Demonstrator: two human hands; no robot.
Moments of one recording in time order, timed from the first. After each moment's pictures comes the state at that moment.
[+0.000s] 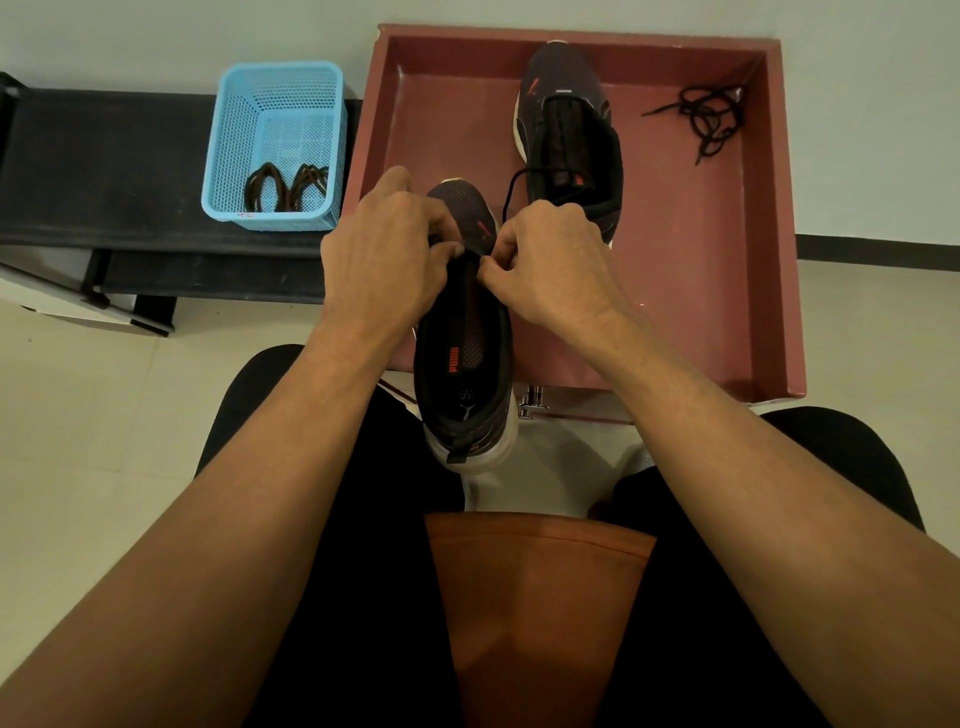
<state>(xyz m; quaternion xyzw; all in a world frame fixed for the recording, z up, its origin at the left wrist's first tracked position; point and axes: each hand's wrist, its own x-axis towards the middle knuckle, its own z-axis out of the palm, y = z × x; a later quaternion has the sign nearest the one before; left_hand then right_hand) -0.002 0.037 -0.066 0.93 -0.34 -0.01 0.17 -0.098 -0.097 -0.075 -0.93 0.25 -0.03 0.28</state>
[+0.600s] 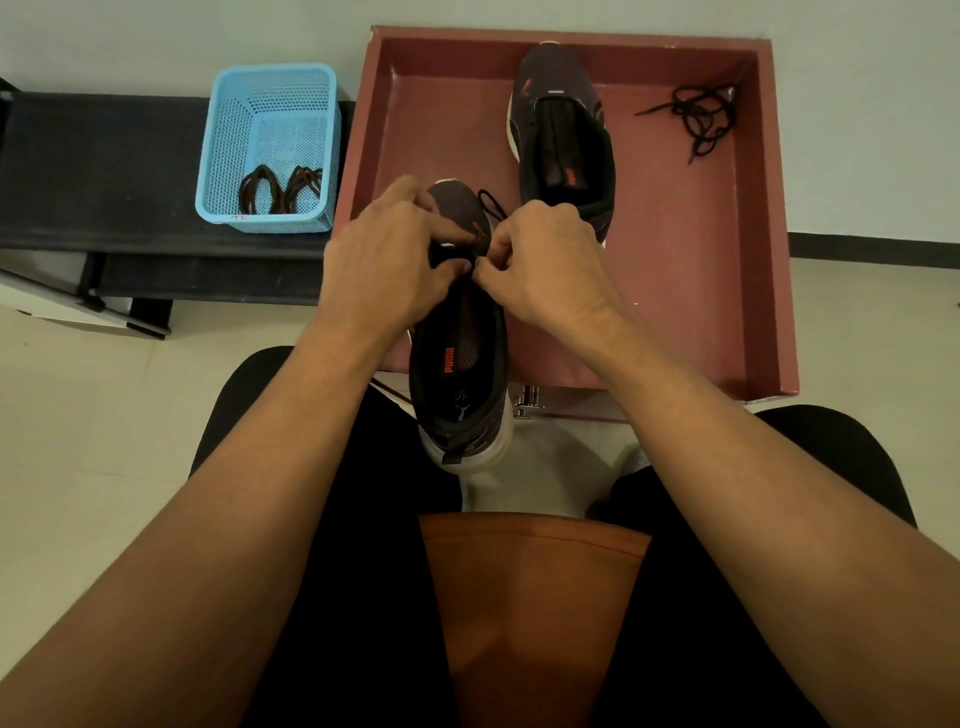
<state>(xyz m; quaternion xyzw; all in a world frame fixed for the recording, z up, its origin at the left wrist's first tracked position) 0.001 0.039 -0.068 0.90 -0.40 -0.05 0.16 -0.098 -0.099 -0.074 -0.92 0.26 -0.03 0.28</state>
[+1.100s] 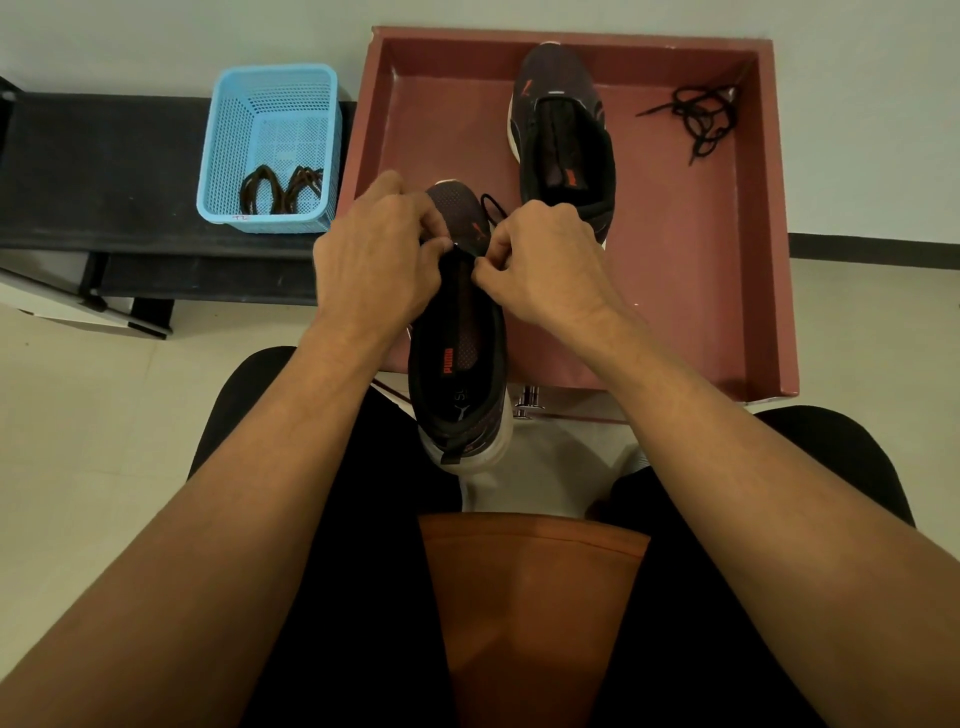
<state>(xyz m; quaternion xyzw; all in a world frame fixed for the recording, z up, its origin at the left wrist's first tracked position) -0.003 0.038 -0.065 0.93 -0.33 0.01 0.16 -0.100 -0.098 -0.072 -0.93 0.25 -0.03 0.27</state>
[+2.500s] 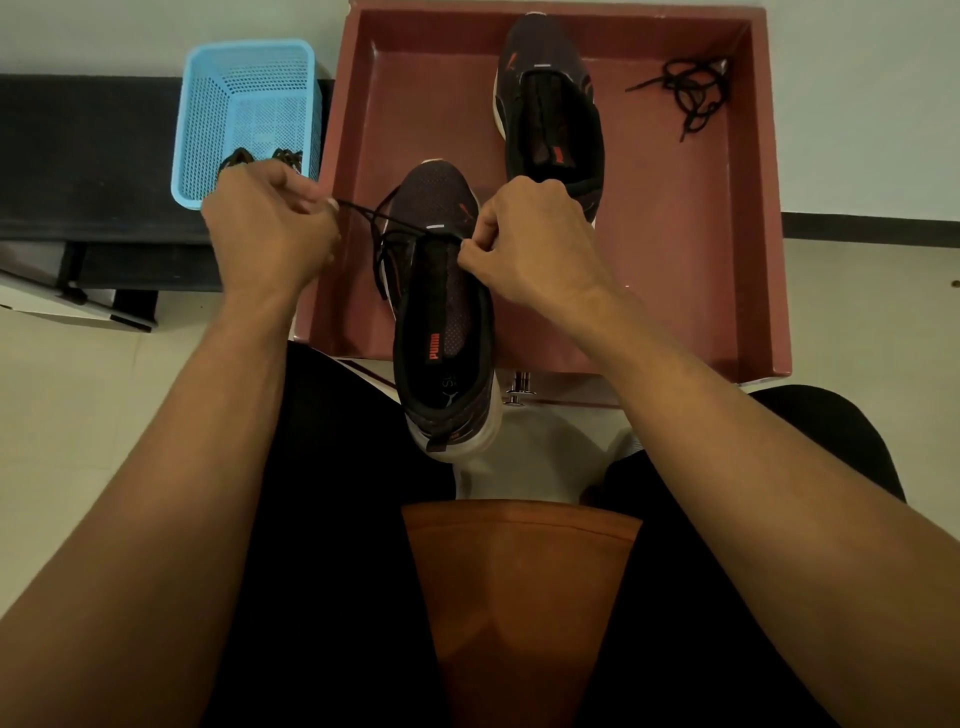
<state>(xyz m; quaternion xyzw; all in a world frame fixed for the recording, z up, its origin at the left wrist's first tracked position) 0.041 0.077 -0.067 0.92 -0.10 -0.08 0.38 -0.097 -0.102 -0.080 -0.93 0.25 -0.04 0.29</state>
